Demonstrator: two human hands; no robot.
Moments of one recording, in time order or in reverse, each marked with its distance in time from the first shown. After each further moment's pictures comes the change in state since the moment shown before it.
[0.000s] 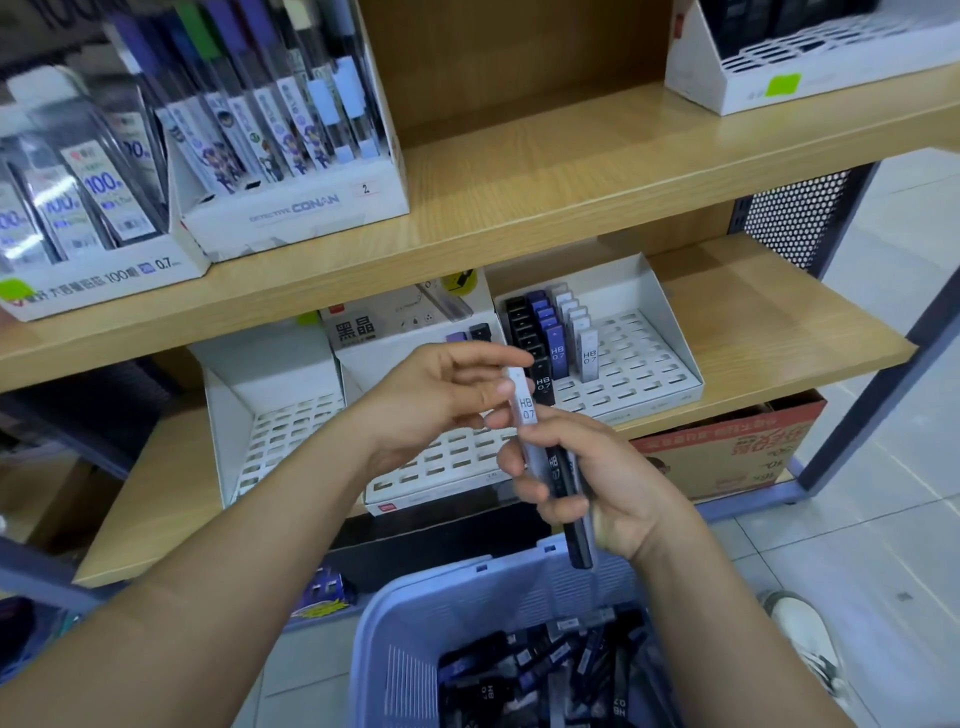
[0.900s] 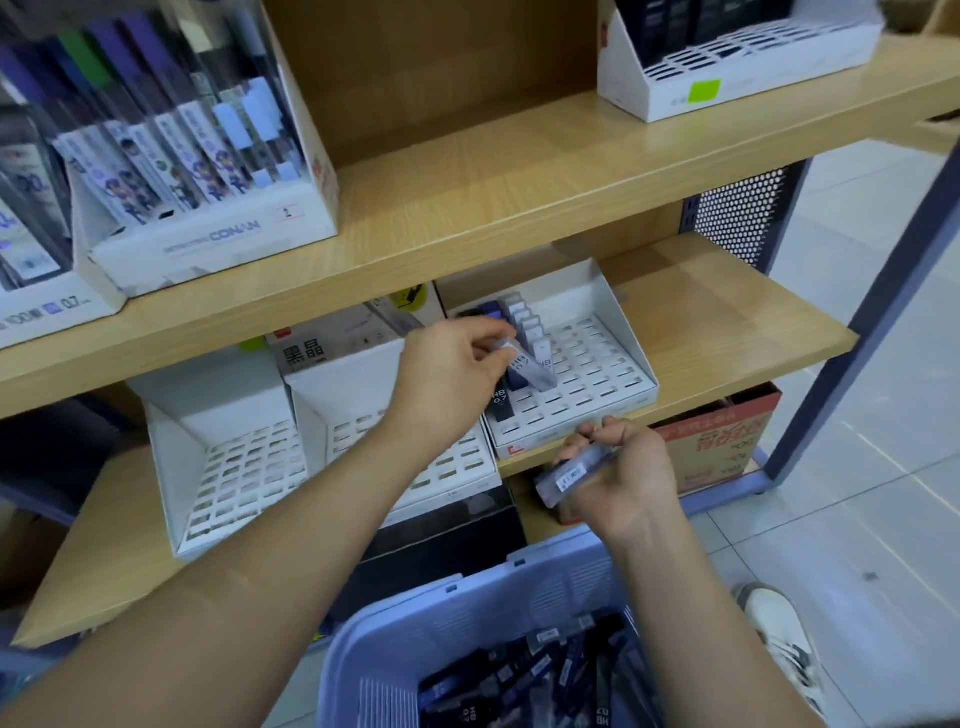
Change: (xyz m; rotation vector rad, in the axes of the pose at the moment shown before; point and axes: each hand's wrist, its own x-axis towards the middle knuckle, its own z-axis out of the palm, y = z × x) left_hand 0.051 0.009 0.051 0.647 0.482 0.290; right_hand 0.011 0.002 -0.052 0.793 0.639 -0.271
